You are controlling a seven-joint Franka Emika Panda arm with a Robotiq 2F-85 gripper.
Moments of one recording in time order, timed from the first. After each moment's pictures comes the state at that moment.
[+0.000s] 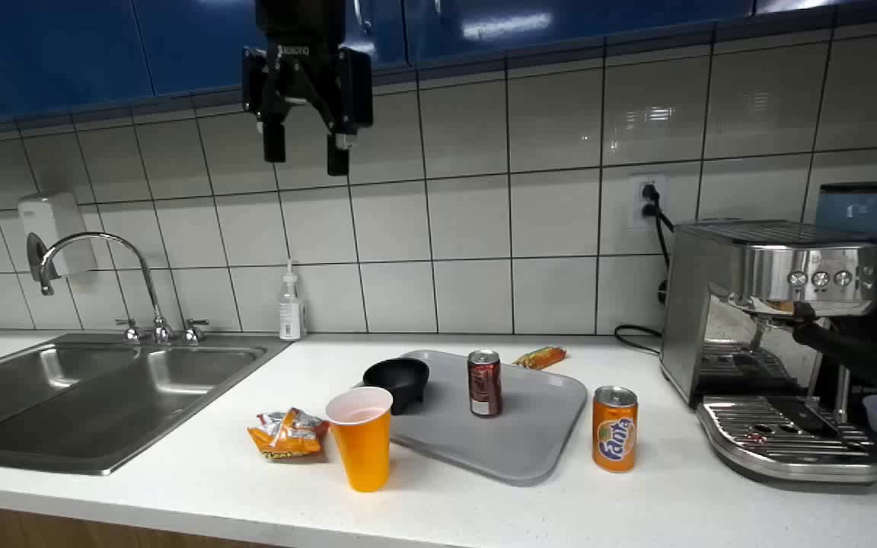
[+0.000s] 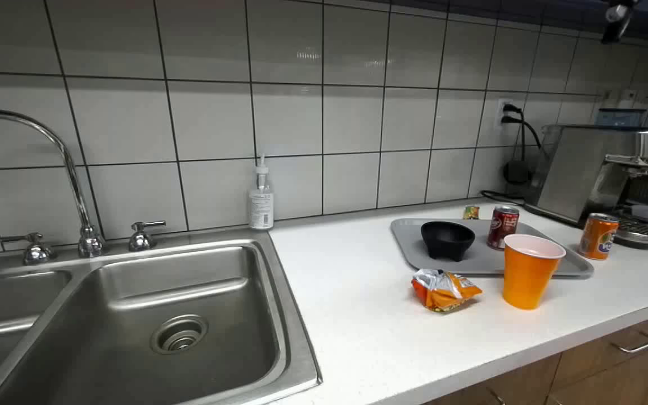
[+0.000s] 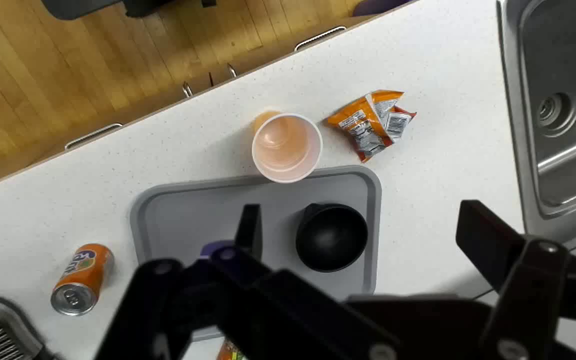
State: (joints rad) arm -0.11 -0.58 -0.27 -2.33 0.05 1.79 -0.06
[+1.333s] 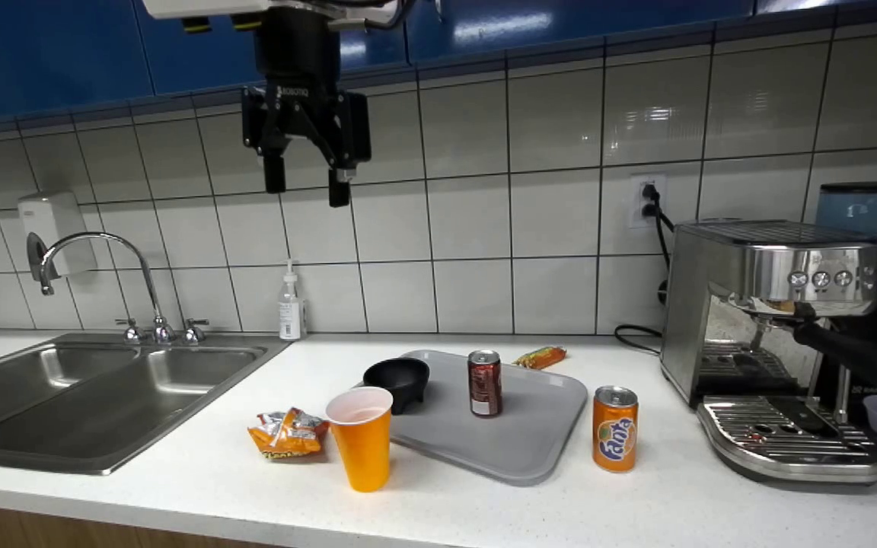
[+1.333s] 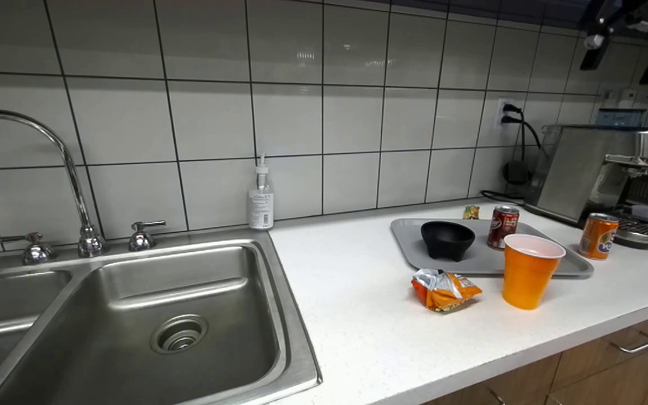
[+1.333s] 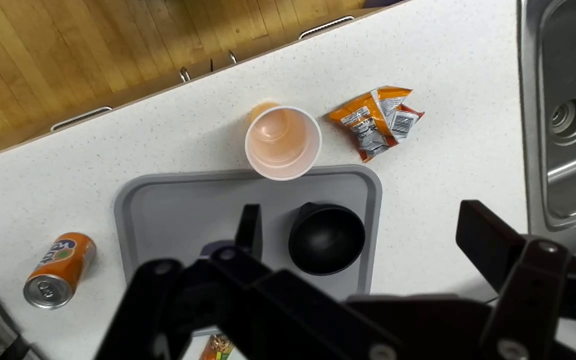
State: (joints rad) arm -0.11 -0.56 -0.24 -2.41 0.05 1.91 -0.09
